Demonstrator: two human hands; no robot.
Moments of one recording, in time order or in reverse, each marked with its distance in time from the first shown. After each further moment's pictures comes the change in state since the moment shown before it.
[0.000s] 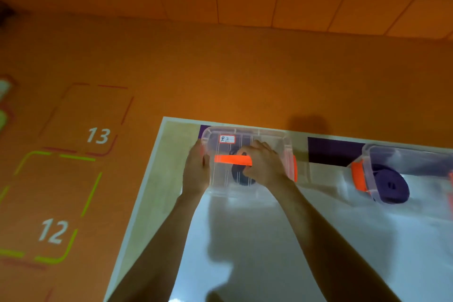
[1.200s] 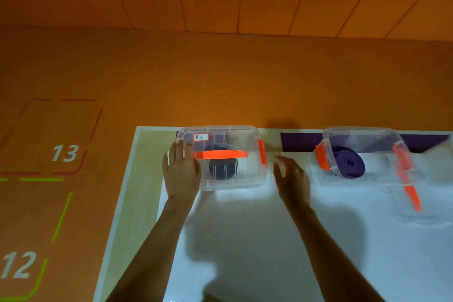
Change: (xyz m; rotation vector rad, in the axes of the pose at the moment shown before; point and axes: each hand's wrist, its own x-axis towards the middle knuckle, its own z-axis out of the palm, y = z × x) left_hand -0.028 0.031 -0.011 0.523 -0.110 0.070; right_hand -0.116 0.068 0.011 0.114 0.515 0.420
